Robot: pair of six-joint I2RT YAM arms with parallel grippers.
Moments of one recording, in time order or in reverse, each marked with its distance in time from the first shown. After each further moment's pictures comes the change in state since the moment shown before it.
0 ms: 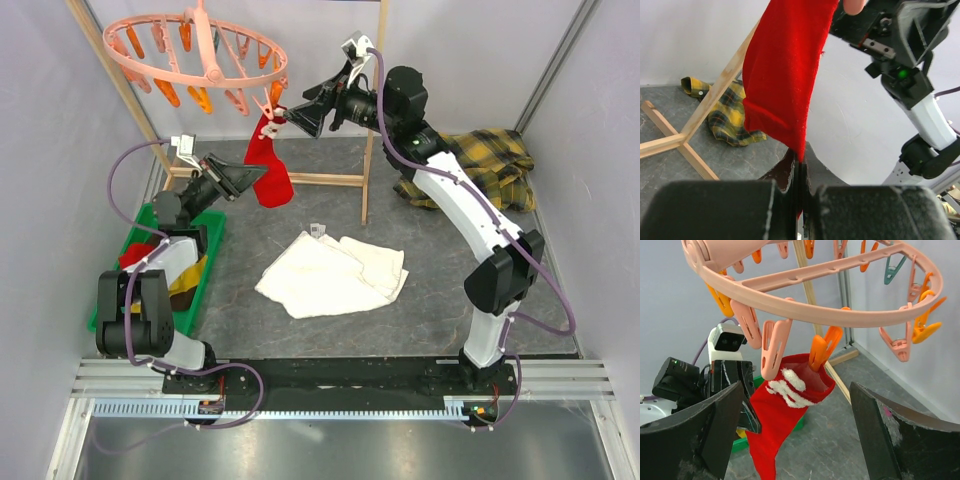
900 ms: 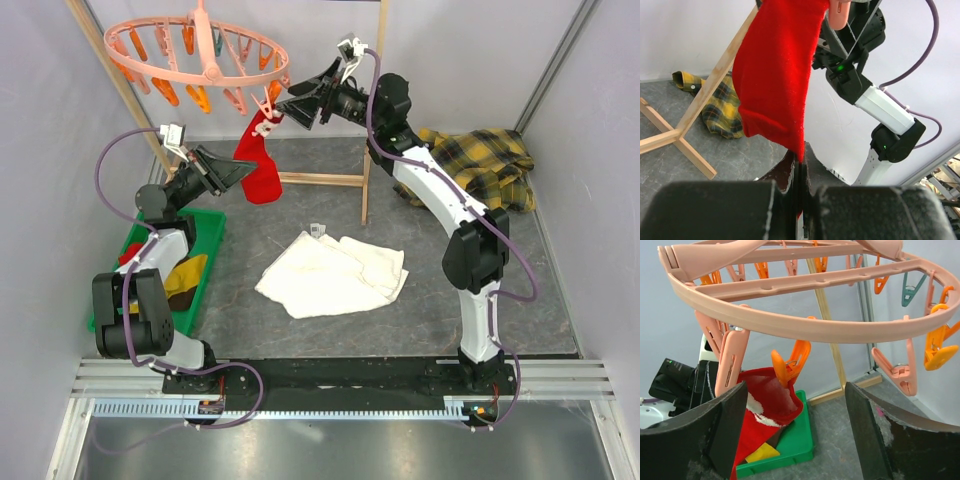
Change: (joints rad) left arm 0.090 0.000 0.097 0.000 0.156 -0.116; right arm -0.032 0.224 0.068 0.350 -0.111 0.230
